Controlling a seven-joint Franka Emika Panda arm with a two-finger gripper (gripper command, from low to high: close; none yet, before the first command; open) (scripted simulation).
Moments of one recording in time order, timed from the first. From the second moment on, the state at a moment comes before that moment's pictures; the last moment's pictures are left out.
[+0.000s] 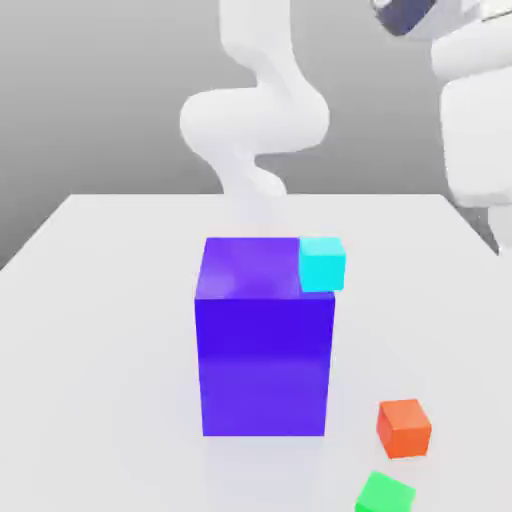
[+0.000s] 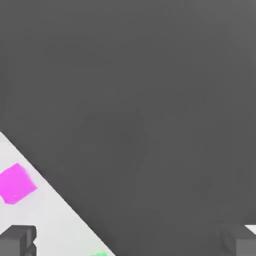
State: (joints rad) arm 0.30 0.06 0.09 -2.09 -0.01 2.44 0.26
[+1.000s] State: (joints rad) arm 0.38 0.49 0.14 -2.04 -0.13 2.52 0.05
